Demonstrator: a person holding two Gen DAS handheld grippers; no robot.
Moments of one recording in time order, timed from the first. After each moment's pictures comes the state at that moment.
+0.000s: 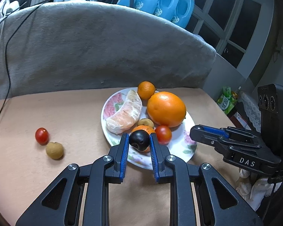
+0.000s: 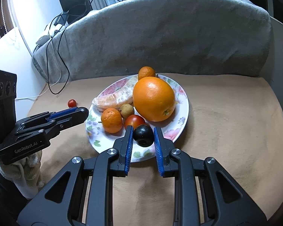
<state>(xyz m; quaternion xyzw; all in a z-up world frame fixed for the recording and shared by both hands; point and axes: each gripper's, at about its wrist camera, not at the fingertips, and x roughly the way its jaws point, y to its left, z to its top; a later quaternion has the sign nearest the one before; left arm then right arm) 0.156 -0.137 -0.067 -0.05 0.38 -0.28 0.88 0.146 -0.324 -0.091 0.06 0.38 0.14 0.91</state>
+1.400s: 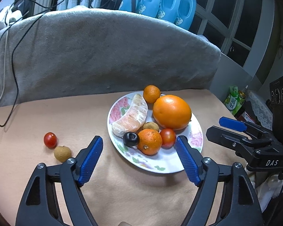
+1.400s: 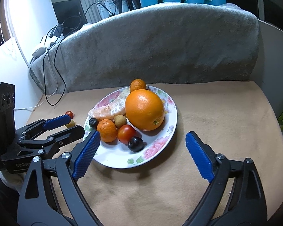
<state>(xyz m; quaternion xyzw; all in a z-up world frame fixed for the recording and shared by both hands) 0.152 -0.139 -0.061 -0.02 0.37 -0.26 0.89 0.138 -0.335 -0.079 0.08 0.35 0.12 0.93</state>
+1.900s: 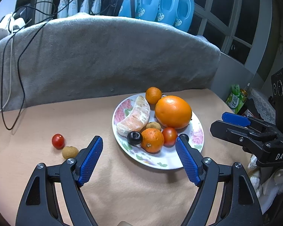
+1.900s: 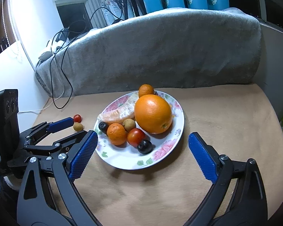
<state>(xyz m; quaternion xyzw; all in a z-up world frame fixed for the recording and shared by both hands) 0.143 -0.134 -0.055 -0.01 0.36 -0.25 0.90 0.132 -0.329 -0.069 0.09 0.34 0.13 0.93</state>
